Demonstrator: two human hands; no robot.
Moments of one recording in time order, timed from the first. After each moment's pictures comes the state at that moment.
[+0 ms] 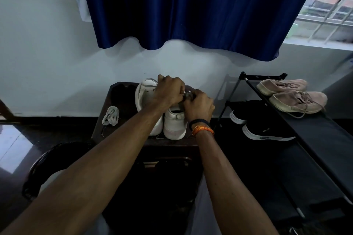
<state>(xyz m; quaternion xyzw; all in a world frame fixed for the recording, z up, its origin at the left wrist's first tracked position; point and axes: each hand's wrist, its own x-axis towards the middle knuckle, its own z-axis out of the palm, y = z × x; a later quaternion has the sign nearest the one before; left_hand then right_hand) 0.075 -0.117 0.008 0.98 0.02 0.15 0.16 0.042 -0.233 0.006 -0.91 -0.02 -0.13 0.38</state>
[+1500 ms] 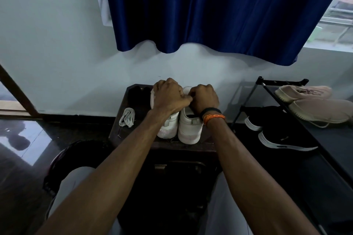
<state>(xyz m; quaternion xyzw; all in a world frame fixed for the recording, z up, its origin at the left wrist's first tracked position) 0.038 -0.086 0.002 0.93 0.11 0.18 0.29 0.091 -0.208 0.008 -0.96 -0.23 -0.07 0.14</state>
